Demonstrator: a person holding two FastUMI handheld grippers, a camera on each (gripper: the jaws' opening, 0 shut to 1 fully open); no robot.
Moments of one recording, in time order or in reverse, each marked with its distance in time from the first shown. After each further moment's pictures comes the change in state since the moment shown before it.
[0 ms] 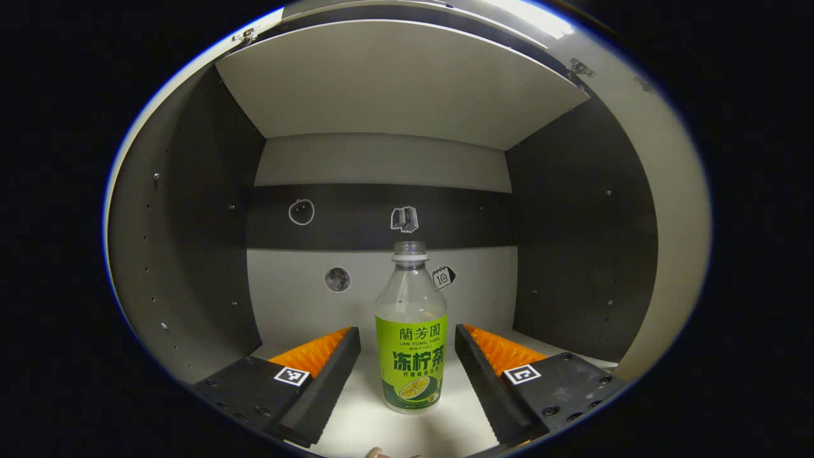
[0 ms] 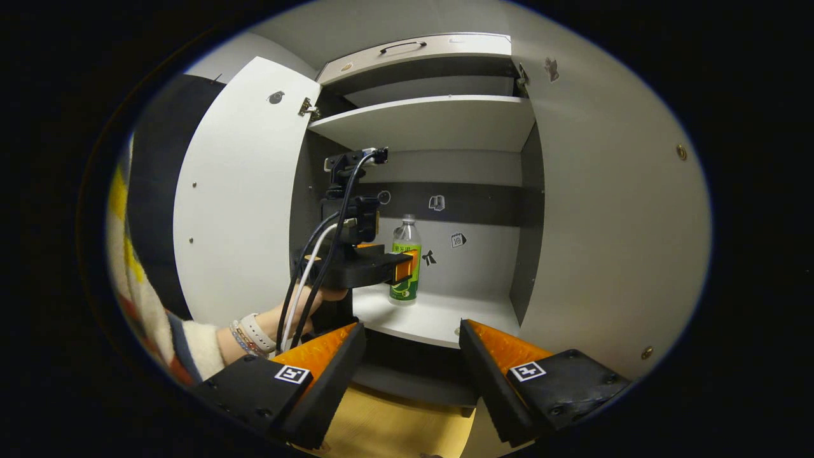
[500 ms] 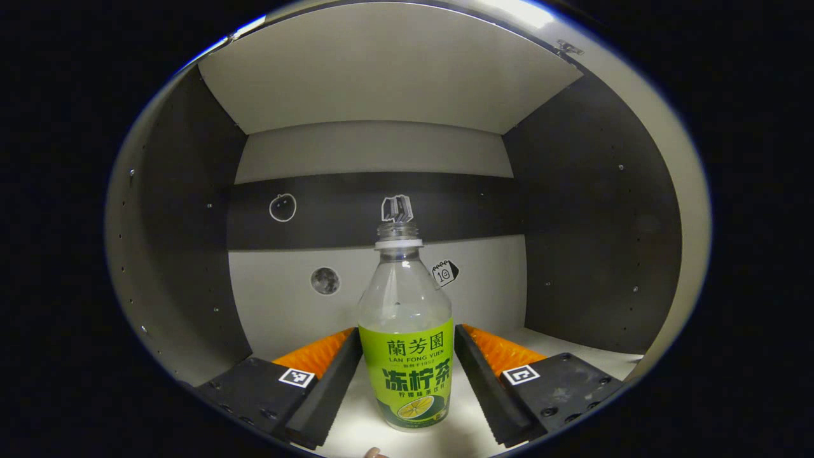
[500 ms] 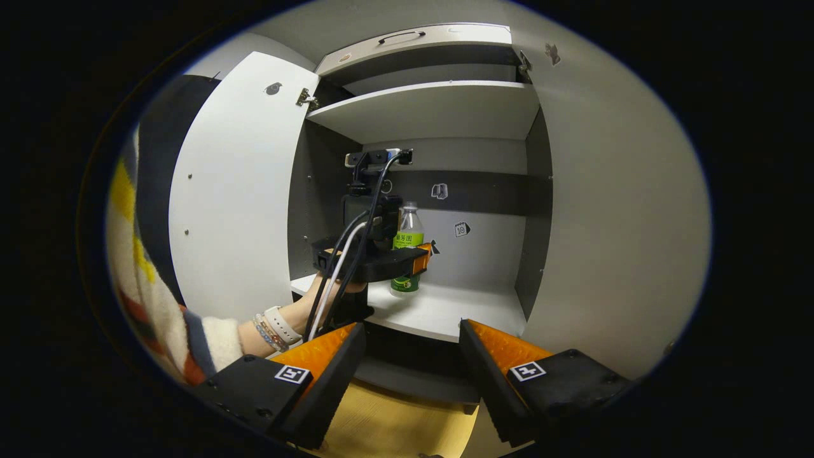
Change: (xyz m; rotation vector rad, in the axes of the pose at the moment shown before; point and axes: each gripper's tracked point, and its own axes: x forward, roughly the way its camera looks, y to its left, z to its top) left arm 0.036 -0.005 -0.009 0.062 -0.007 -0.001; right arm 0.009 -0.001 -0.011 0.016 0.033 0.015
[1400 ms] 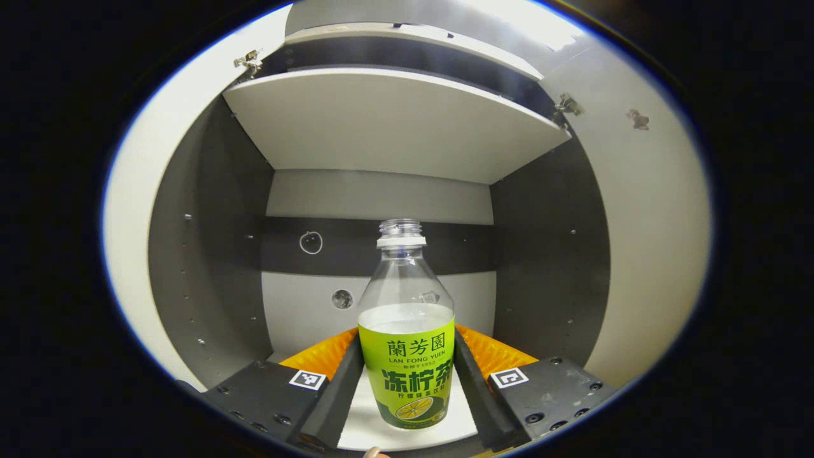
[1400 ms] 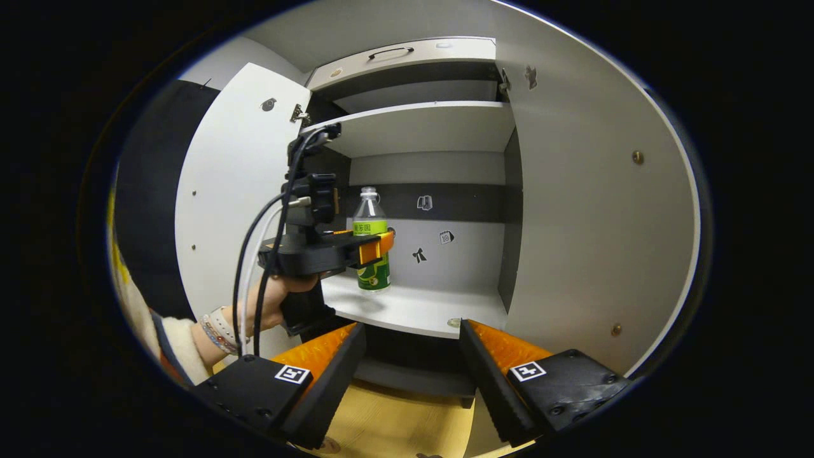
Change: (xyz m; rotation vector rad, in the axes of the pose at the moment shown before) left arm -0.122 0.006 0.061 -0.080 -0.072 -0.047; right arm -0.051 0.008 0.015 0.020 -0.047 -0.085
